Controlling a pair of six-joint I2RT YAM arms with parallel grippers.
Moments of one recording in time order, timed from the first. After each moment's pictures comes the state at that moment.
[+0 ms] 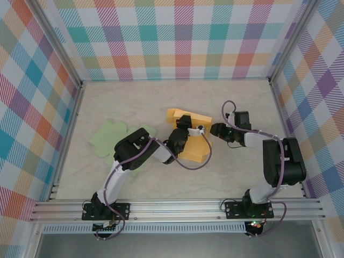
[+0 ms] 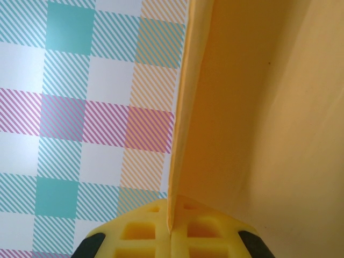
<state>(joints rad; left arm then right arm) -0.85 2.28 1.10 1.22 -0.56 1.41 0.12 1.61 0.73 0.01 -0.49 0.49</state>
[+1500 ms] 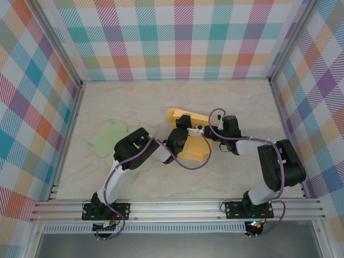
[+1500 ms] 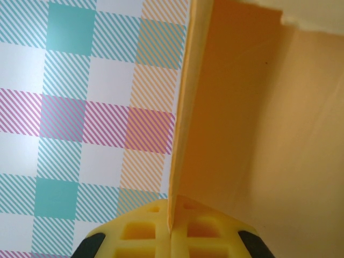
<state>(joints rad) -0.84 2.28 1.09 1.23 -0.54 1.41 0.30 1.58 0.63 0.24 -0.15 0.46</state>
